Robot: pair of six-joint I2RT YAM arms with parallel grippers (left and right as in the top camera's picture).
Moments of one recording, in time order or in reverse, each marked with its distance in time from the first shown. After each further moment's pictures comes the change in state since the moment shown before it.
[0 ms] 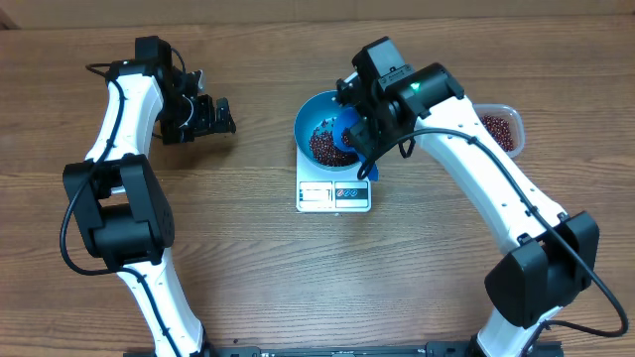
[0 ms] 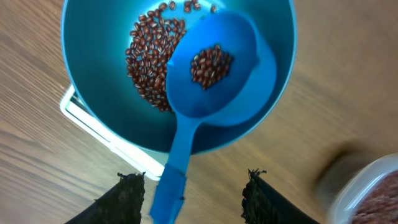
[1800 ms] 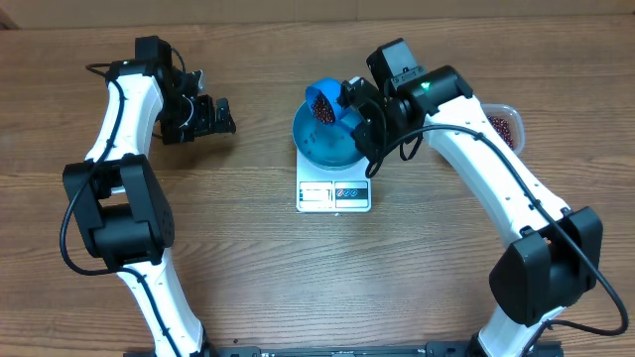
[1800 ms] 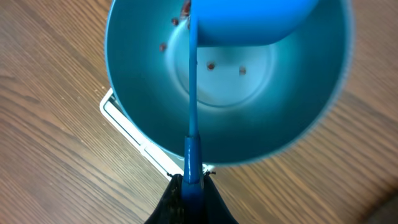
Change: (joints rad) left arm 0.000 0.000 0.000 0.000 0.000 0.000; right arm -0.043 -0.010 -0.042 0.050 -0.177 -0.106
